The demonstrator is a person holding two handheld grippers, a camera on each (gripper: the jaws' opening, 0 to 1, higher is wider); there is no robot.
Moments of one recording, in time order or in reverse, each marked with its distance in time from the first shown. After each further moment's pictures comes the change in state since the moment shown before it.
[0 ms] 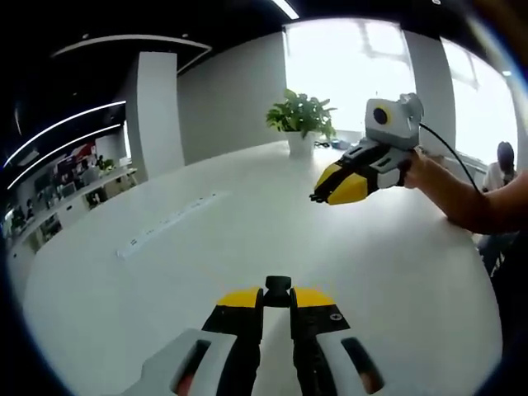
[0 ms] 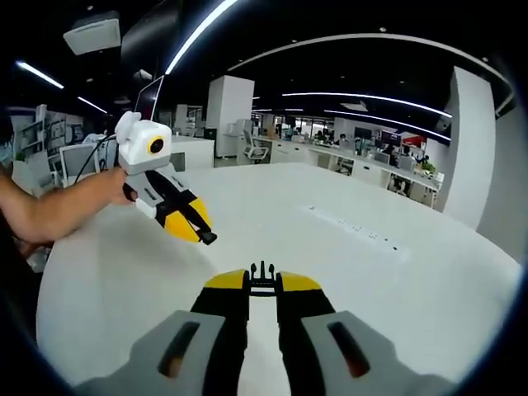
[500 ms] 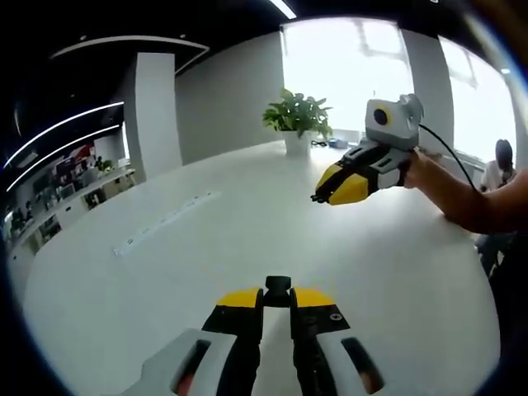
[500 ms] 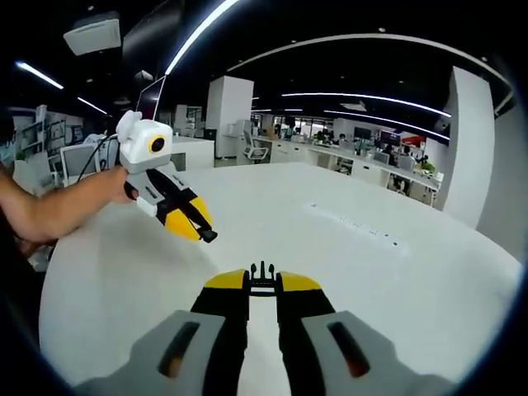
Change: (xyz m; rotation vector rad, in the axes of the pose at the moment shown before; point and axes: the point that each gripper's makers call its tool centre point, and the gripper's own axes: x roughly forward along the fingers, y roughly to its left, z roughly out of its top) left arm -0.003 -0.011 -0.004 0.012 0.004 -0.011; right arm -0.009 0.010 -0.006 0.004 -0.004 -0.001
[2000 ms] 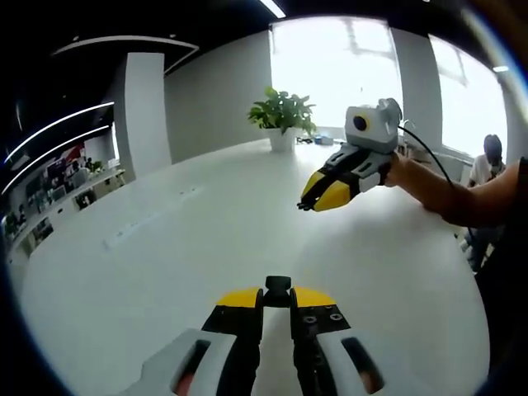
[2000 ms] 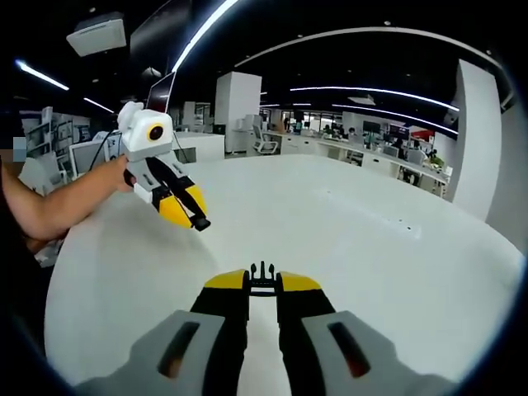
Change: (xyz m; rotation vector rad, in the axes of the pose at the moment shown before) left arm -0.018 -0.026 -0.017 0.016 0.013 -0.050; right arm -0.004 0.019 -0.023 0.011 0.030 0.057
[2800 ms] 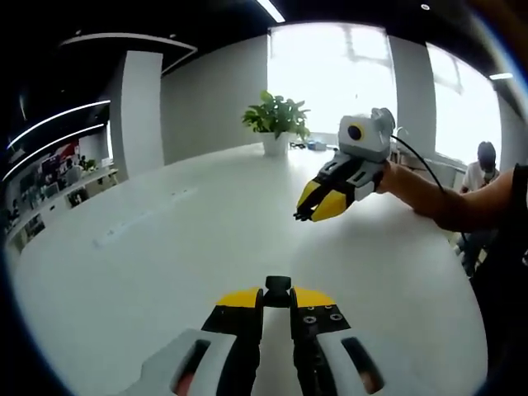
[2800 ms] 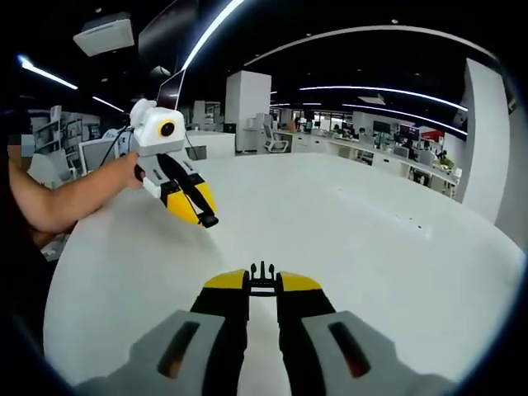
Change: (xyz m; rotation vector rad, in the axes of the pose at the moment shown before) left arm 0.004 -0.009 -0.001 -0.021 -0.027 -0.054; right arm 0.001 0.010 -0.009 -0.016 -0.001 0.068
